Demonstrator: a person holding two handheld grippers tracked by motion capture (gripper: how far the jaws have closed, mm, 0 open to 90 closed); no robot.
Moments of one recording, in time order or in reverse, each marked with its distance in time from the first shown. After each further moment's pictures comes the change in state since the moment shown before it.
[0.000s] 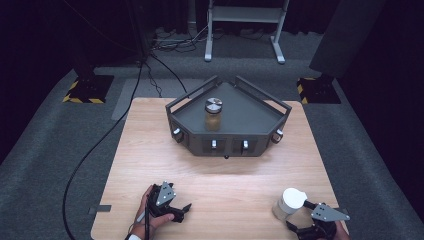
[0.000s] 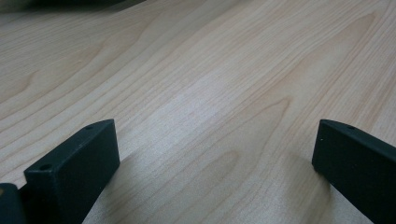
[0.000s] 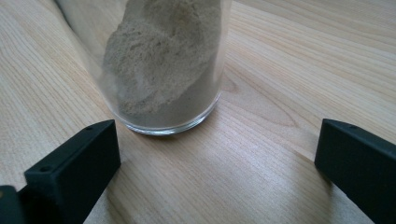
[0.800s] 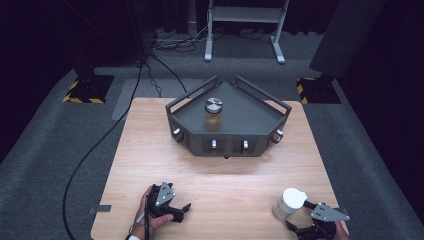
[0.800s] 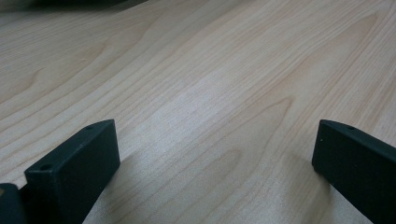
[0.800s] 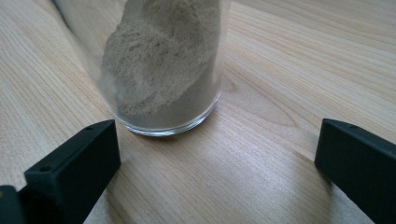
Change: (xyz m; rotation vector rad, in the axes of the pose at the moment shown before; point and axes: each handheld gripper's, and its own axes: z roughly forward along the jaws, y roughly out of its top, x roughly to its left) left arm 0.000 -0.001 -0.001 -0.001 0.005 -0.005; right arm 0.002 0.000 0.000 -0.001 -0.007 0.005
